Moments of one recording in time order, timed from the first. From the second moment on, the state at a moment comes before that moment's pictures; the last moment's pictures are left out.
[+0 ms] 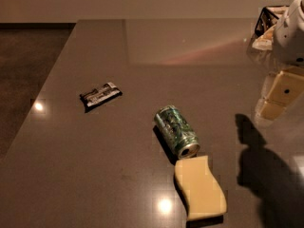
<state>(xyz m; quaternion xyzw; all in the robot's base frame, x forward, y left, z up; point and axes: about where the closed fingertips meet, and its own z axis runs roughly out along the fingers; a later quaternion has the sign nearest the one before) 0.438 -0.216 0.977 -0.60 0.78 -0.04 0.16</state>
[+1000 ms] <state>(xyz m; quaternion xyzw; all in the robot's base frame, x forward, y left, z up) 0.454 -0.188 0.973 -0.65 0.74 -0.01 0.17</state>
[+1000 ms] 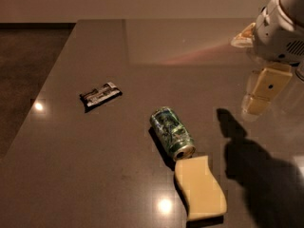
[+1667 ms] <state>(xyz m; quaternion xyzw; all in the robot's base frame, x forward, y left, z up) 0.440 -0.134 0.956 -0.78 0.60 0.02 0.21</state>
